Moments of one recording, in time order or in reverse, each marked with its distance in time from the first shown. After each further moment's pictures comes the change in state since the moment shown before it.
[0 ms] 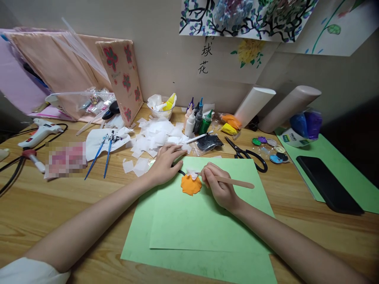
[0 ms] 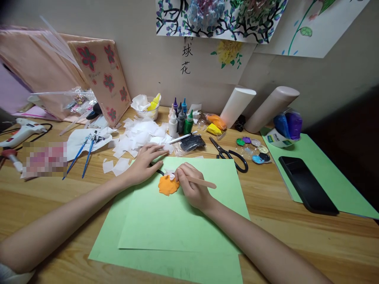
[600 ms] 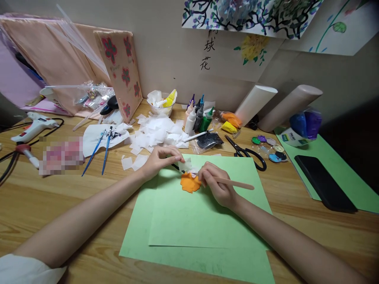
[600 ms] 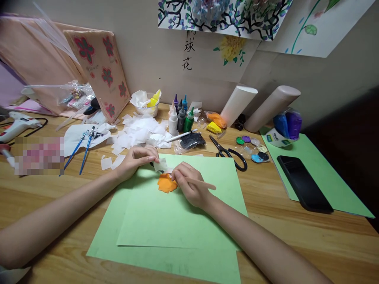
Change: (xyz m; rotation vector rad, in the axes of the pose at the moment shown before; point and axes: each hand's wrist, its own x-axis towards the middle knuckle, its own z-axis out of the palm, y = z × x) left_hand -0.002 -0.005 -0.013 -0.884 0.000 0.000; right_hand -0.001 -0.001 -0.003 -0.025 -0.119 -0.051
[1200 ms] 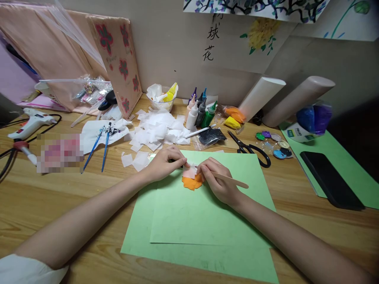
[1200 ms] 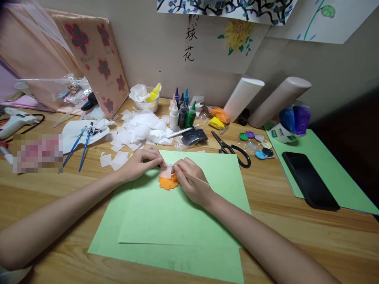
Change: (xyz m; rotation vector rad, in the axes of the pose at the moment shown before) left_hand -0.001 0.007 0.012 0.413 -0.129 -0.049; right_hand 0.002 0.000 0.001 -0.170 0.007 0.022
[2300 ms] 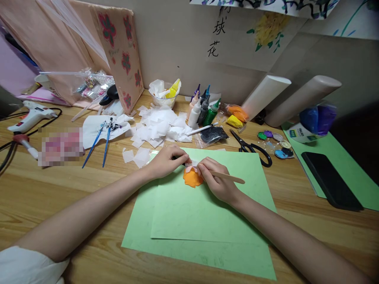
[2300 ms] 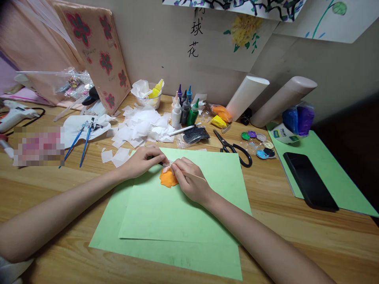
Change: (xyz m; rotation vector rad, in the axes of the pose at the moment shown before) left_hand 0.000 0.002 0.003 0.077 -0.007 -0.082; right_hand 0.003 -0.004 0.005 0.006 -0.061 0.008
